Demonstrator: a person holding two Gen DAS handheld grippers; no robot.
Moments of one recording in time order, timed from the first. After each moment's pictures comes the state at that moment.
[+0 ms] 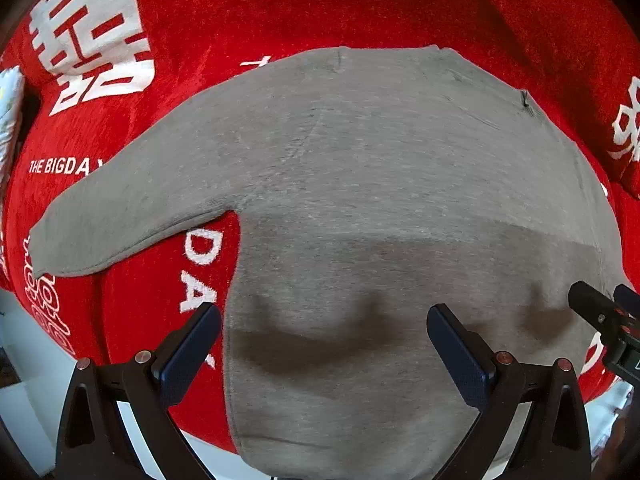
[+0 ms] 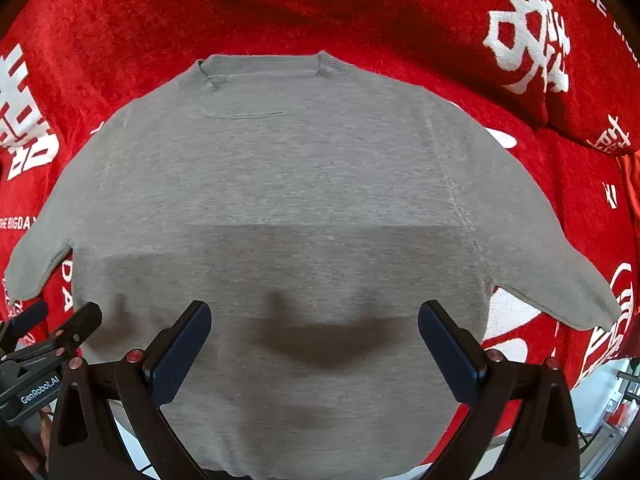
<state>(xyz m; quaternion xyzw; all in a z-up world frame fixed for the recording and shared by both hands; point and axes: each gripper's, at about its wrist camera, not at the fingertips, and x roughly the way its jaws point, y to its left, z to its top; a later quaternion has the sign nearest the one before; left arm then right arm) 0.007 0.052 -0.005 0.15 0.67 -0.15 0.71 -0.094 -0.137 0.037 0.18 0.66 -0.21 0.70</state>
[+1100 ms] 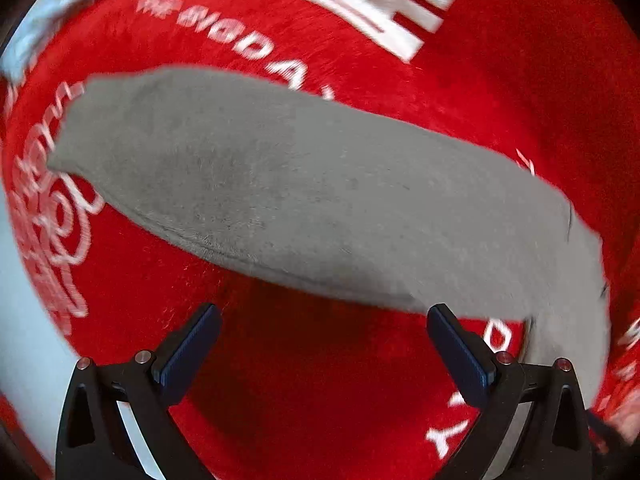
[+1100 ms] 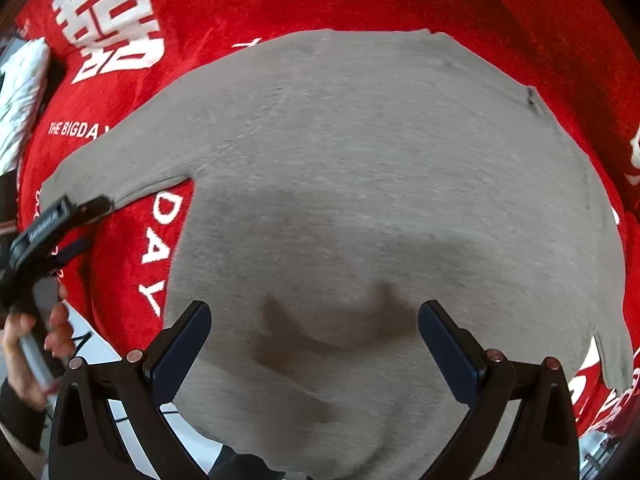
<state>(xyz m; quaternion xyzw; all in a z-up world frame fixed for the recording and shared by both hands) 0.094 0.294 -0.067 -0.11 0.65 -0.02 0.75 -0.019 0.005 0.009 0.13 0.69 -0.07 0.71</state>
